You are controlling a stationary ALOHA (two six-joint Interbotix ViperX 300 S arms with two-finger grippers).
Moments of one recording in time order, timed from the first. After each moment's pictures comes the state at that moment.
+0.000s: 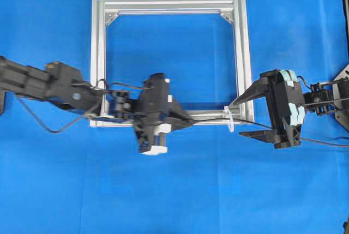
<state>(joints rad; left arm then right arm) -0.14 0.28 0.64 -0.09 -0.47 -0.06 0.15 -0.23 1.20 -0.01 -0.42 0.19</state>
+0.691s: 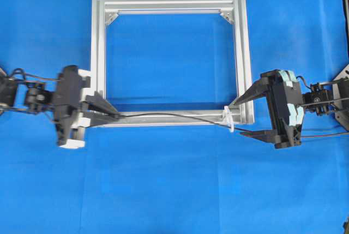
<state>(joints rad) -0.18 -0.11 1.16 -0.09 -0.56 -0.07 0.15 -0.23 1.19 -0.01 -0.39 0.19</state>
